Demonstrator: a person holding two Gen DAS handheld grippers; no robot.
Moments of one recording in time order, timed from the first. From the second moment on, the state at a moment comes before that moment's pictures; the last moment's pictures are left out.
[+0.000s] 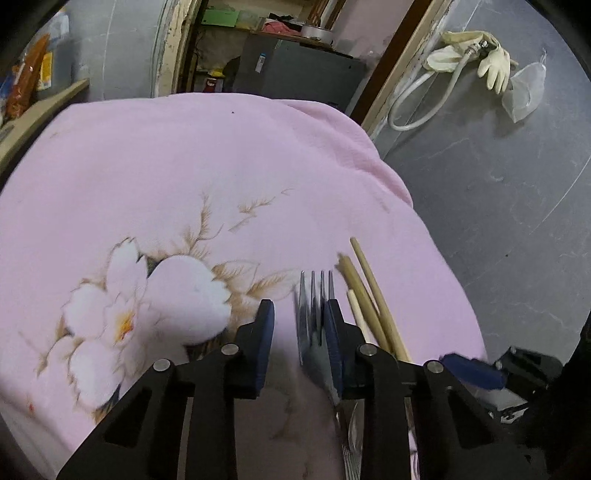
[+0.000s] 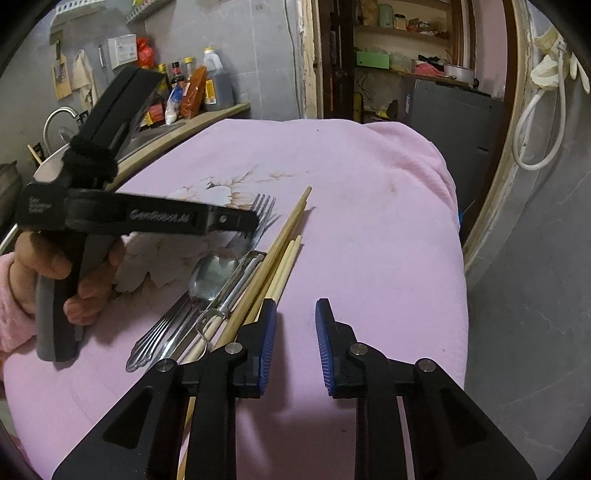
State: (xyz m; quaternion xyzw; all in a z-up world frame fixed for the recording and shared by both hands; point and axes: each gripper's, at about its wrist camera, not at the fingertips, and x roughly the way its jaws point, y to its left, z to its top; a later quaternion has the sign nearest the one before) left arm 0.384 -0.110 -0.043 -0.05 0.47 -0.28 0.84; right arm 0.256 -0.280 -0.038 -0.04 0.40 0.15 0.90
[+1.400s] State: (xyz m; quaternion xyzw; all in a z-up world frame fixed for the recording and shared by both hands) left arm 0.390 -0.127 -0.041 -0.04 0.48 -0.34 0.81; right arm 0.256 -0.279 -0.039 -0.03 0.40 0.15 0.90
